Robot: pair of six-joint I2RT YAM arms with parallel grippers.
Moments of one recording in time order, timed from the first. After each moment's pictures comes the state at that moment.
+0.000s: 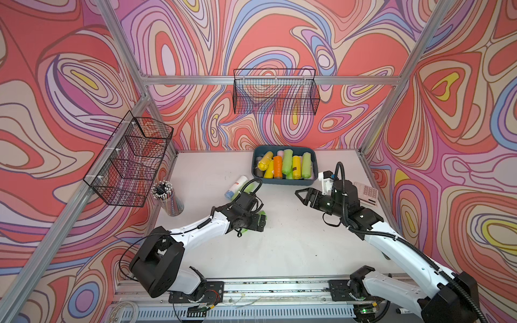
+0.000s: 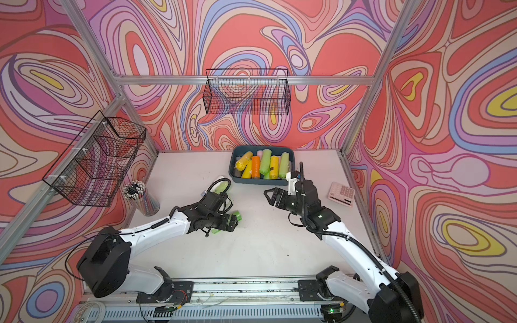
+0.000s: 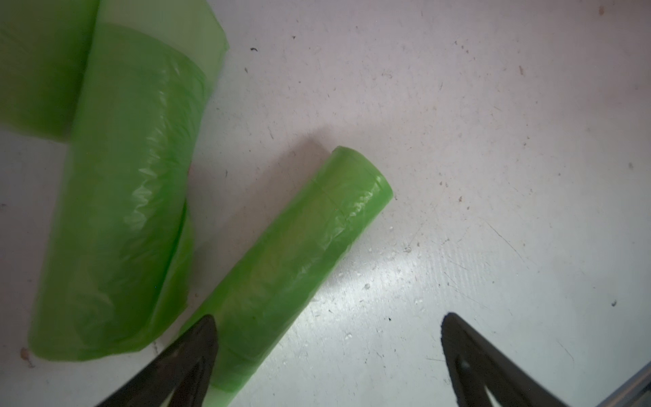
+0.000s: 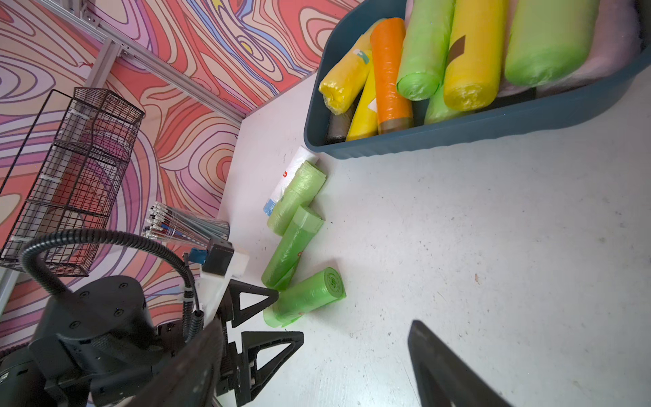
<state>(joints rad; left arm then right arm) -0.66 1.44 0.82 -0.42 0.04 -0.43 0.43 1.06 0.78 -0.20 -0.28 0.70</state>
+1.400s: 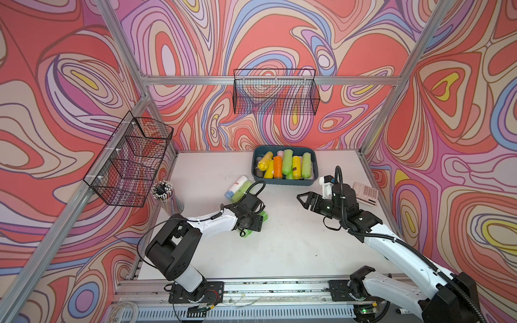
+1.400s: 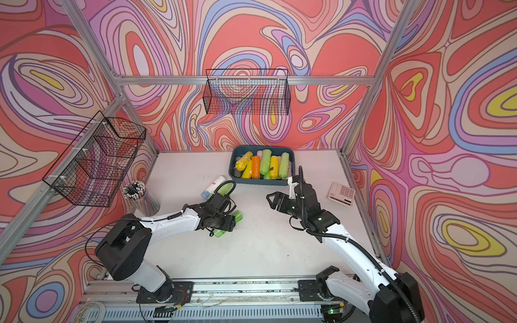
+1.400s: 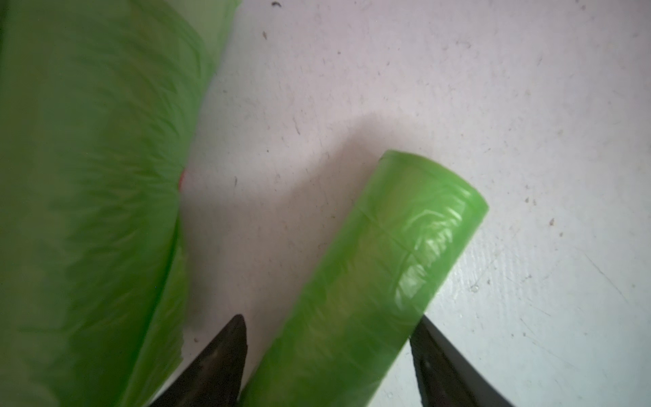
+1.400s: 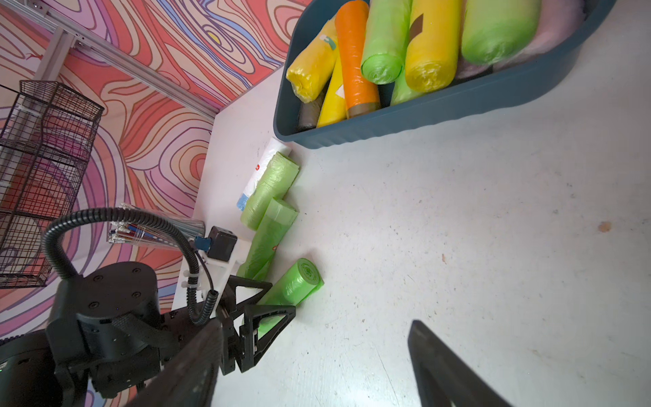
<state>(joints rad) -0.66 1.60 0.84 -0.38 -0.01 -0.43 0.43 1.05 0.74 -0.23 -0.23 0.70</state>
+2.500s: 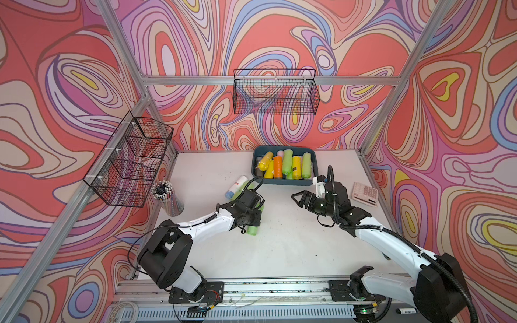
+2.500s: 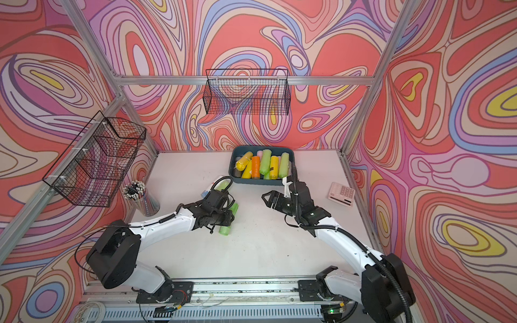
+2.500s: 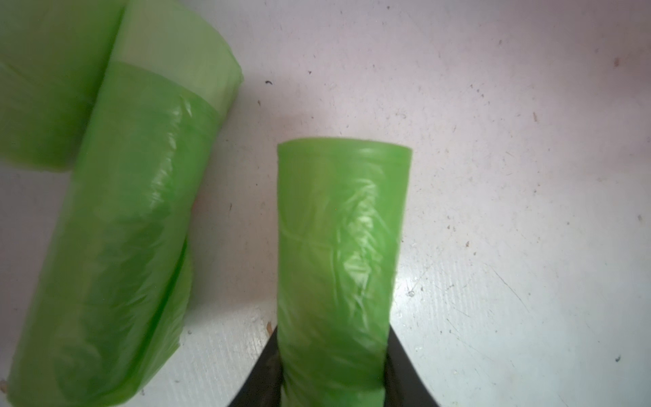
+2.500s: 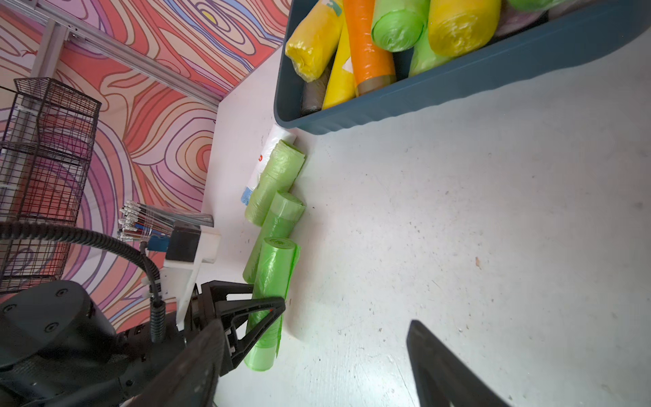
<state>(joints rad) -0.66 1.51 0.87 -0.38 0.01 -0.51 0.43 1.18 0.72 -0.09 -0.30 0.76</state>
